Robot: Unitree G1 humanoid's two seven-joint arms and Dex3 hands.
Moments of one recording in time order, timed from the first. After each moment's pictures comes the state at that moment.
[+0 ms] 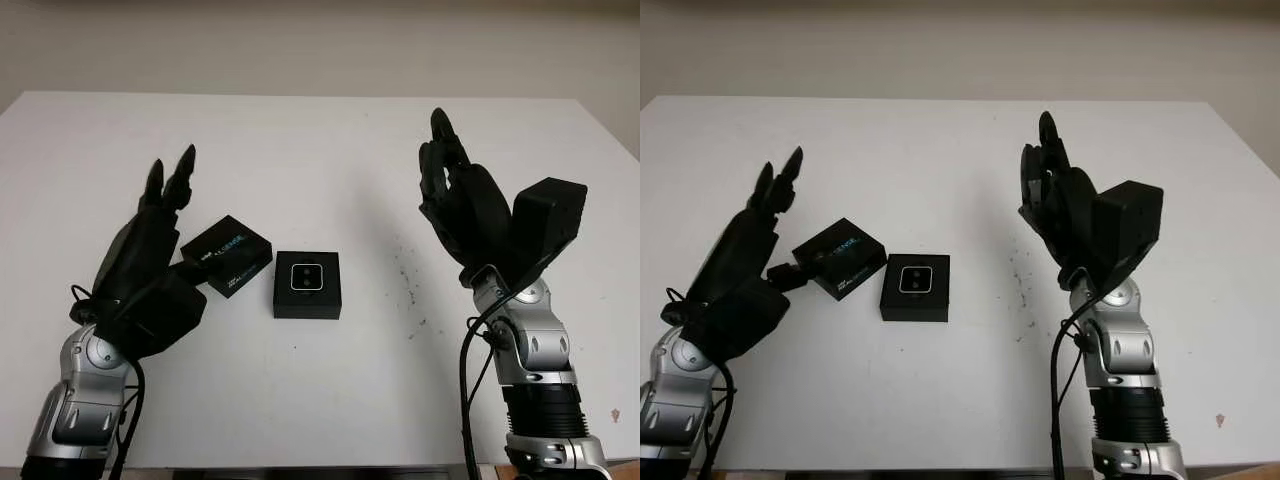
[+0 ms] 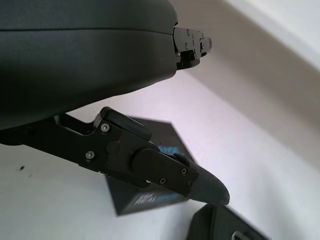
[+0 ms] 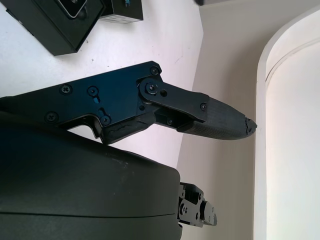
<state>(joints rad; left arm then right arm) -0.12 0.43 0.04 -0.16 0.45 0.11 -0.16 -0.41 -0.17 -0.10 0.04 0.18 0.23 0.16</state>
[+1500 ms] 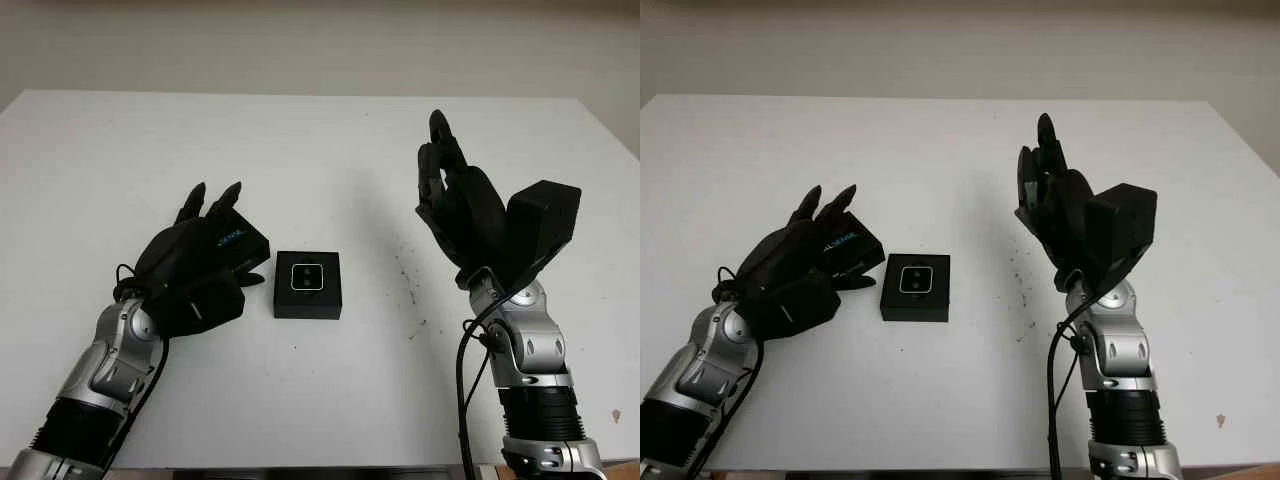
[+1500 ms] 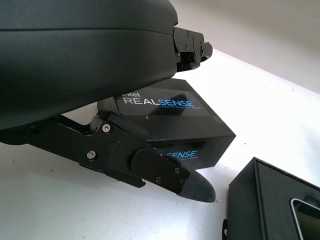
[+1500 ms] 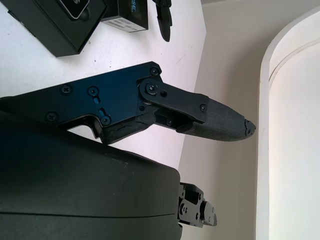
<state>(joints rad) -0.33 0.49 -0.15 0.19 0.52 0.03 -0.11 -0.40 -0.16 -0.09 0.03 0.16 0.23 0.16</state>
